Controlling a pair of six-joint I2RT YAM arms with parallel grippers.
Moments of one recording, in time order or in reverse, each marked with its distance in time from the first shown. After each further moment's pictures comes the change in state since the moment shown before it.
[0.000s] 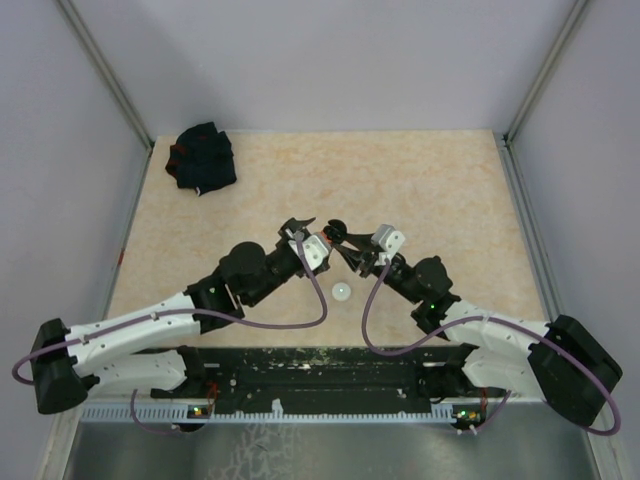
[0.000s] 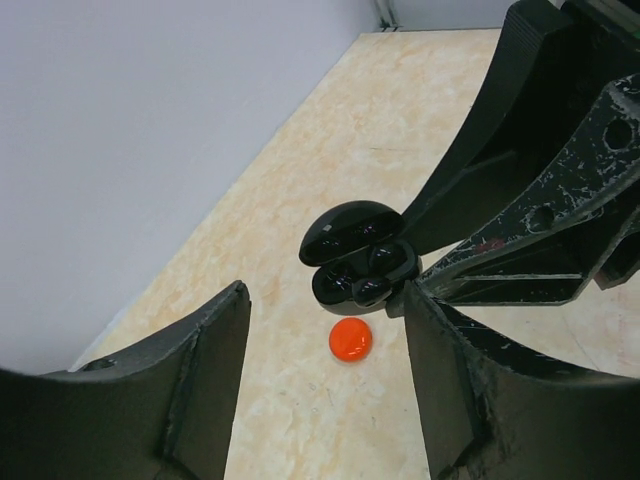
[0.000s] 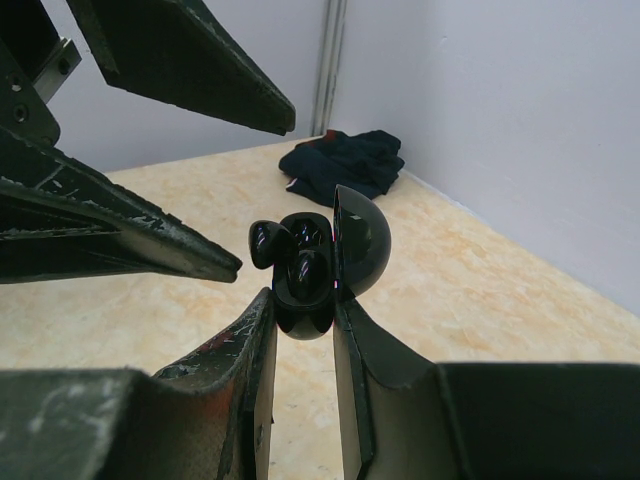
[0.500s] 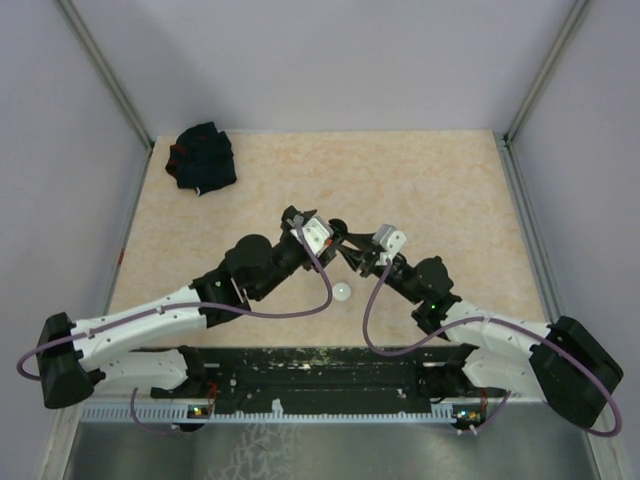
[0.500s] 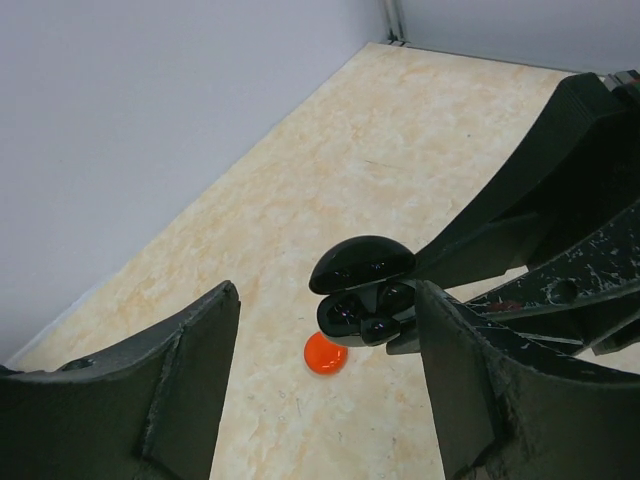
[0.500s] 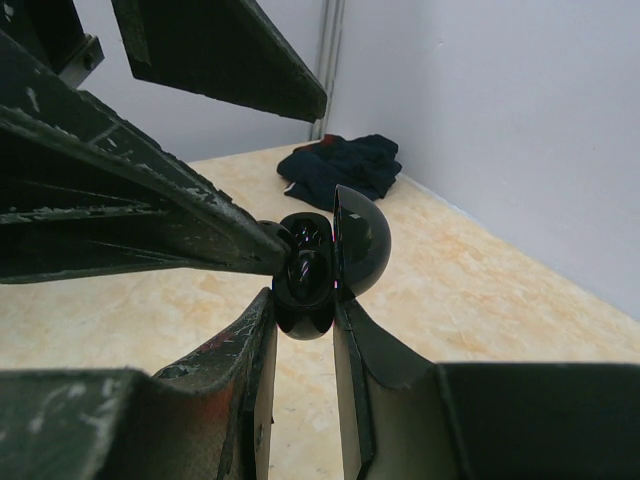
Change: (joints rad) left arm 0.000 0.047 0.068 -0.009 -0.037 -0.137; right arm 0.000 -0.005 0.000 -0.001 0.003 0.000
